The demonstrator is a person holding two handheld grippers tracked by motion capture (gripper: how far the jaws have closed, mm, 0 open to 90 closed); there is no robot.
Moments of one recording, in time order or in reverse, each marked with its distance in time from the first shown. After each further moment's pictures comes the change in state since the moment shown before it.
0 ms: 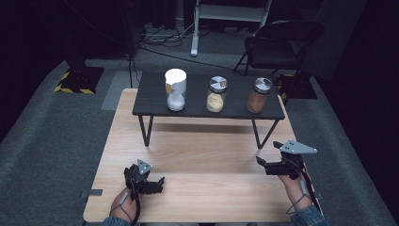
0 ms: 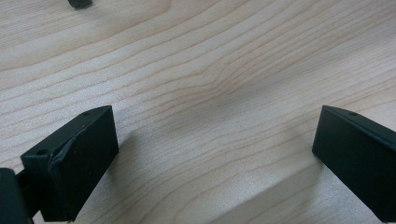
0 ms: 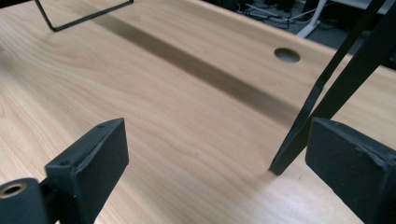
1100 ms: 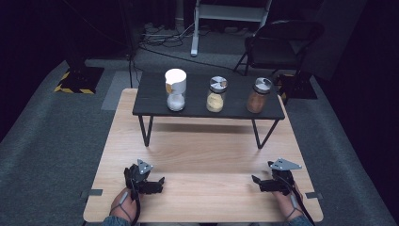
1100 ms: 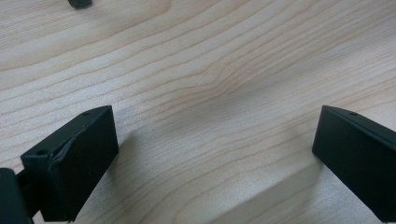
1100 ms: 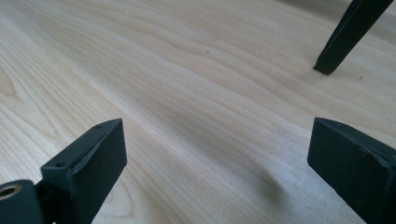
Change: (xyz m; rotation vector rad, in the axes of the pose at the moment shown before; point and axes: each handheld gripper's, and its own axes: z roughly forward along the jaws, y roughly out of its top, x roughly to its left) left arm 0.000 0.000 0.000 0.000 0.000 0.000; right arm 0.006 -0.063 0.037 0.145 0.012 0.034
